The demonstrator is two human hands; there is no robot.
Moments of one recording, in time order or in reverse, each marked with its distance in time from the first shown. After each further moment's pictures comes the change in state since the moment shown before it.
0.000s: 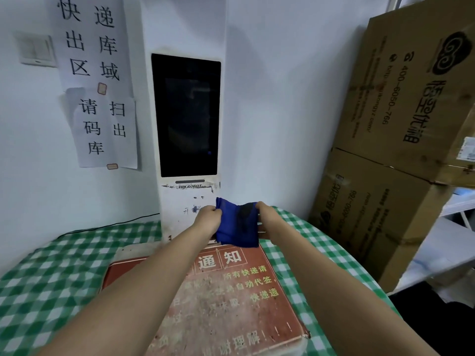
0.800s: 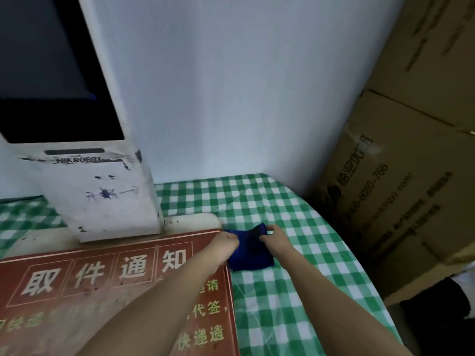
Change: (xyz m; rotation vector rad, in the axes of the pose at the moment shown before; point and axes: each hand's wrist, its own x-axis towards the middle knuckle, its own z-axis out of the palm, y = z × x) left_hand 0.189 -0.096 0.255 0.210 -0.176 -0.328; right_hand 0.291 0.141 -0.161 -0.358 -0.012 0.125
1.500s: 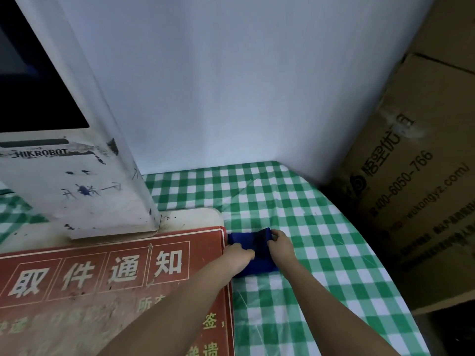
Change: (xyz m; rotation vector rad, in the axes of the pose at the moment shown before) left_hand 0.061 -0.012 0.041 0.223 -0.084 -0.232; right_hand 0.082 0.051 0.022 -0.060 0.006 0.018
